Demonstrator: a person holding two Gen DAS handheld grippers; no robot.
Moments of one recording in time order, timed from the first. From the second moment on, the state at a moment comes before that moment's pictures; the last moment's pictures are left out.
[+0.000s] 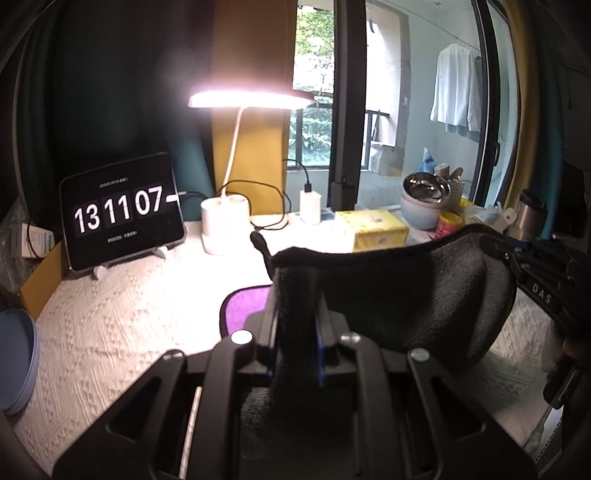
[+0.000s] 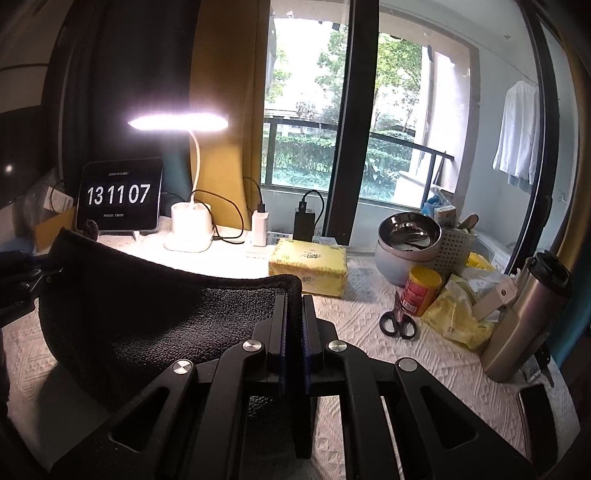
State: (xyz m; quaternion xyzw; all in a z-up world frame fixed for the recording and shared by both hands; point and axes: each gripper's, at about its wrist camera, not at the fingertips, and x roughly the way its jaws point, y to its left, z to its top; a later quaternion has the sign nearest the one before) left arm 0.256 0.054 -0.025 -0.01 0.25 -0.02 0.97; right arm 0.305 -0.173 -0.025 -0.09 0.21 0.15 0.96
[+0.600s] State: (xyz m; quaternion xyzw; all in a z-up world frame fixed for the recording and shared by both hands) left arm 0.315 0.064 -0.035 0.00 0.26 -0.01 0.97; right arm 0.362 -0.156 -0.032 -0.08 0.21 0.16 0.96
